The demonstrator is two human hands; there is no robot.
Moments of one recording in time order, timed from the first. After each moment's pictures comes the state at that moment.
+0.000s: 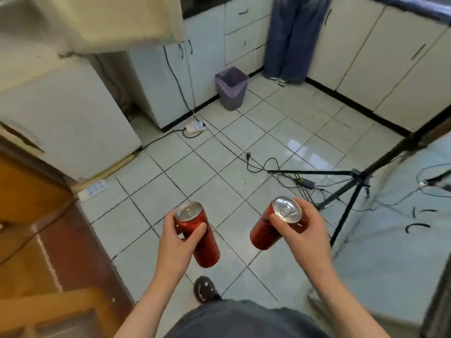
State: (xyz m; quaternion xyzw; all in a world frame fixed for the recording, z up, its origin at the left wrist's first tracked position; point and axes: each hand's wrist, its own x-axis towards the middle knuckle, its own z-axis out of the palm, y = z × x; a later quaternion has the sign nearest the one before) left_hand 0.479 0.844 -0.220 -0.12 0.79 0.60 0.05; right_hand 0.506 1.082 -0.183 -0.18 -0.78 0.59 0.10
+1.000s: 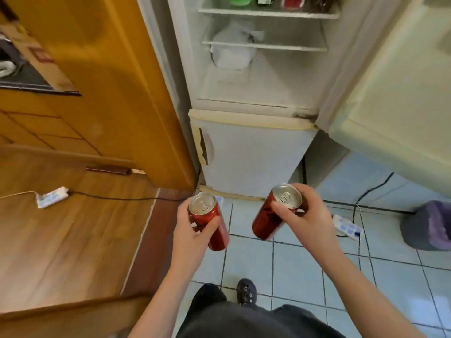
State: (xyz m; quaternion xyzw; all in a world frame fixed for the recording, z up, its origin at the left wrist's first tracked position) left_hand 0.118 0.425 -0.203 -0.41 0.66 0.58 -0.24; right_hand -0.057 0.577 -0.161 0.25 -0.80 0.52 -0.18
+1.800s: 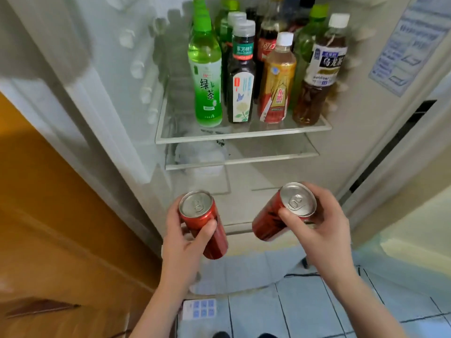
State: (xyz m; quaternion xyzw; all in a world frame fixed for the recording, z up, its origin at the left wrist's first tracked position) left_hand -0.175 0.132 -0.114 -0.24 0.70 0.62 -0.27; right_hand -0.281 0.320 -0.071 0.21 -0.78 0.59 0.06
